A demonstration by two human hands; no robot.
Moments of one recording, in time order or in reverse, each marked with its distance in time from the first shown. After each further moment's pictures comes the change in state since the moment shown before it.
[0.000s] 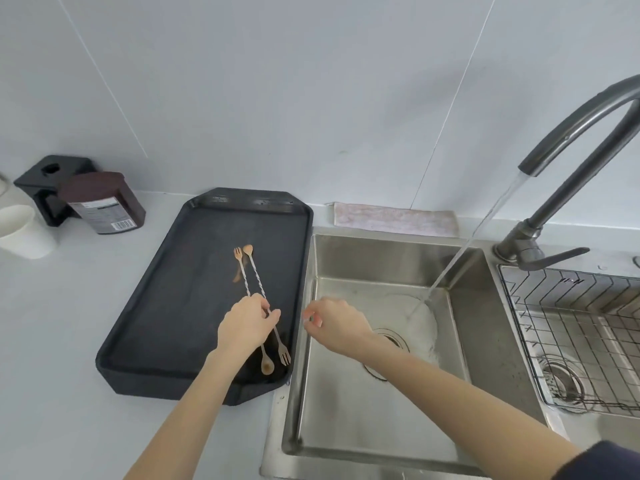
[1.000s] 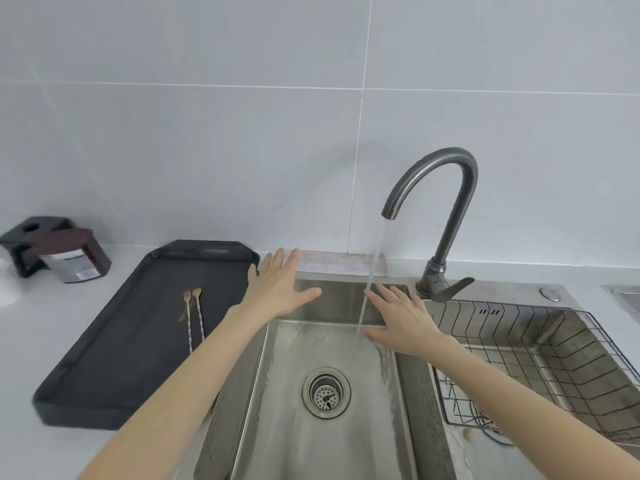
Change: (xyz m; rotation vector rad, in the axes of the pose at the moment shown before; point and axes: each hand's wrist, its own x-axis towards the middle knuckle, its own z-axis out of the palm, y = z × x) left_hand -0.062 0.188 -0.023 0.226 0.103 0.418; right_hand -0.099 0.158 -0.133 -0.346 0.193 0.067
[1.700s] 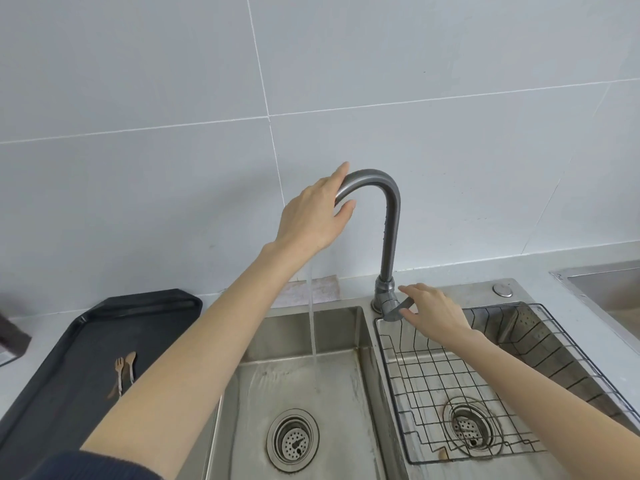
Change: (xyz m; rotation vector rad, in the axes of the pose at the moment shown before) left_hand 0.081 0.182 -0.068 -0.079 0.415 0.435; right_hand 0.013 0.145 -0.028 0.137 0.267 0.277
